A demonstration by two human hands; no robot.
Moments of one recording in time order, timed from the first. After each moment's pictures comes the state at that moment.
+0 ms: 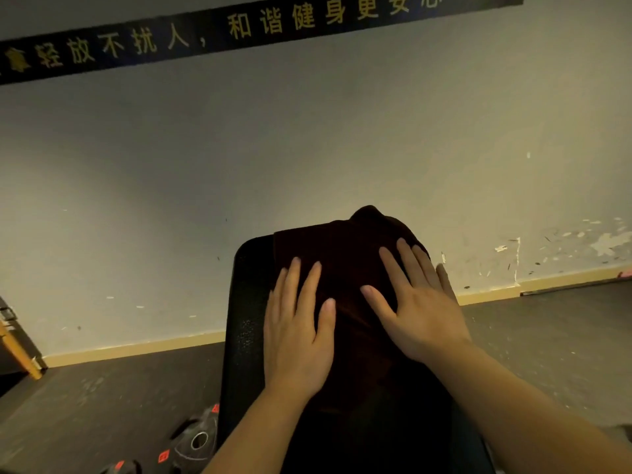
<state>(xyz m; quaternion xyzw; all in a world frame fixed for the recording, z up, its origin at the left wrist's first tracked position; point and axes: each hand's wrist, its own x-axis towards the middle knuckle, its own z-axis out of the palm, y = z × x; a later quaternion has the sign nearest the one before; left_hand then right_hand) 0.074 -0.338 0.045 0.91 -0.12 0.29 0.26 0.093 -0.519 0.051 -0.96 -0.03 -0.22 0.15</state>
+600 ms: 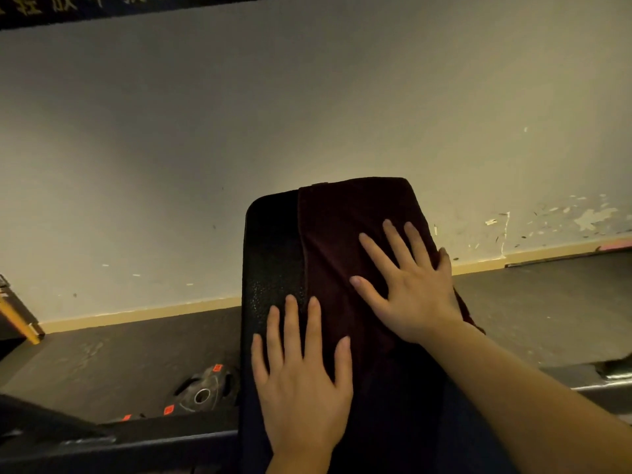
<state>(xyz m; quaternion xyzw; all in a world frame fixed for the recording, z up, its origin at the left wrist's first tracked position) -0.010 -0.320 -0.025 0.95 -0.02 0.28 0.12 0.059 -0.488 0.037 -0.98 -0.04 -0.20 0.06</state>
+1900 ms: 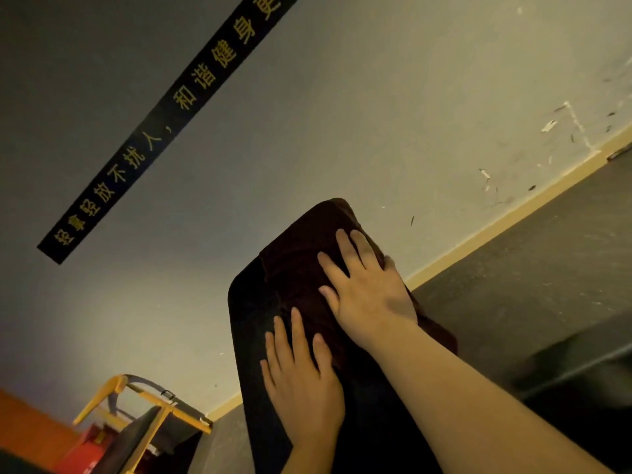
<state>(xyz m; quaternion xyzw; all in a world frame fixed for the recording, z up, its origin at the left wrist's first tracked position) 0.031 -0.374 0.012 0.96 0.06 0.28 0.07 0.078 -0.506 0.037 -0.92 -0.08 -0.28 0.27</state>
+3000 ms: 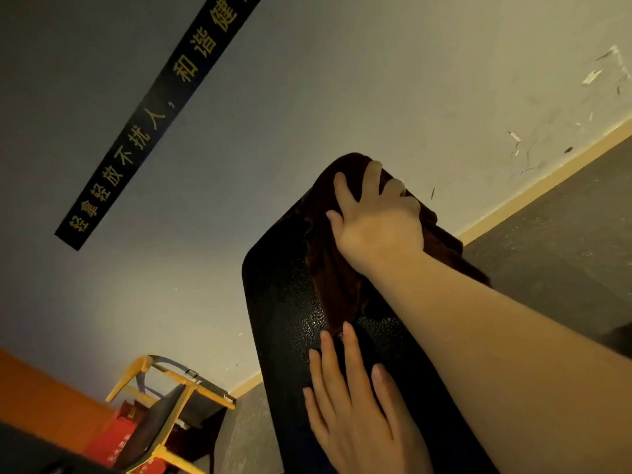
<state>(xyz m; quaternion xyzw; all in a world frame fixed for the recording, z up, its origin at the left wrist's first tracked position) 0.016 -0.356 -0.055 0.90 -0.09 0.43 -0.05 0.124 -0.483 0.063 -0.92 0.06 -0.32 0.23</state>
